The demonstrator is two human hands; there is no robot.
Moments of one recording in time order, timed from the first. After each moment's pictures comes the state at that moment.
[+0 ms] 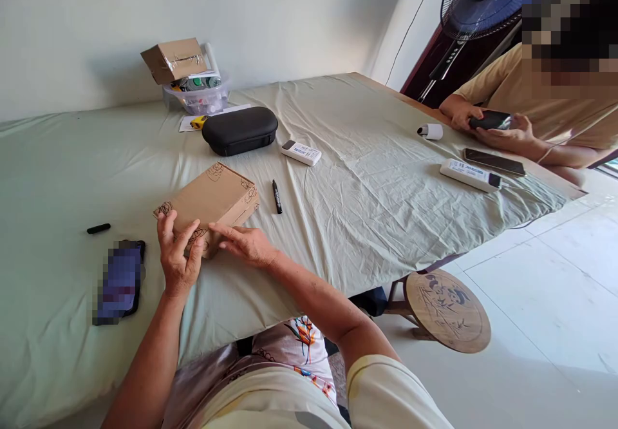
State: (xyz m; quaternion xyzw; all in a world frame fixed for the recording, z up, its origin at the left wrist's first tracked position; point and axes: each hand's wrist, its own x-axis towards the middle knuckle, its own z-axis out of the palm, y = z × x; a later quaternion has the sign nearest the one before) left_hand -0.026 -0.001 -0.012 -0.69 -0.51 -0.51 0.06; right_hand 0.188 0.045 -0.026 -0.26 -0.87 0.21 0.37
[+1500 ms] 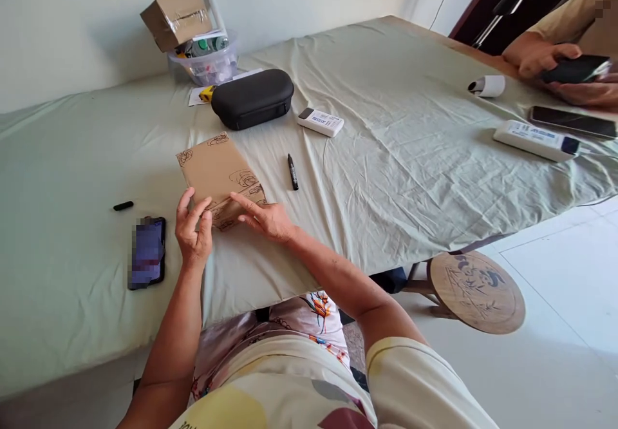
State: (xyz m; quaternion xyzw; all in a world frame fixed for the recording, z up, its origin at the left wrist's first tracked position) left_hand -0.030 -0.003 0.002 -0.67 -0.54 -0.51 0.03; right_hand 0.193 0.047 -0.026 -0.31 -0.85 0.19 0.38
